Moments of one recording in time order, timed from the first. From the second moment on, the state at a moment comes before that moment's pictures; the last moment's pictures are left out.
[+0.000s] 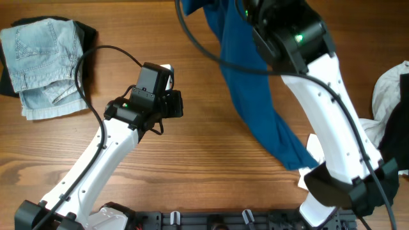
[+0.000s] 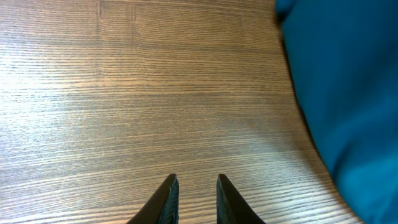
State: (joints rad) left arm -0.39 1.38 1.02 -0.64 0.07 -0.43; right arm 0.58 1.85 2.32 -0.40 0.35 -0.12
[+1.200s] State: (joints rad) left arm -0.39 1.38 1.02 -0.62 0.08 -0.43; right arm 0.32 2.06 2.33 -1.10 0.12 0.28
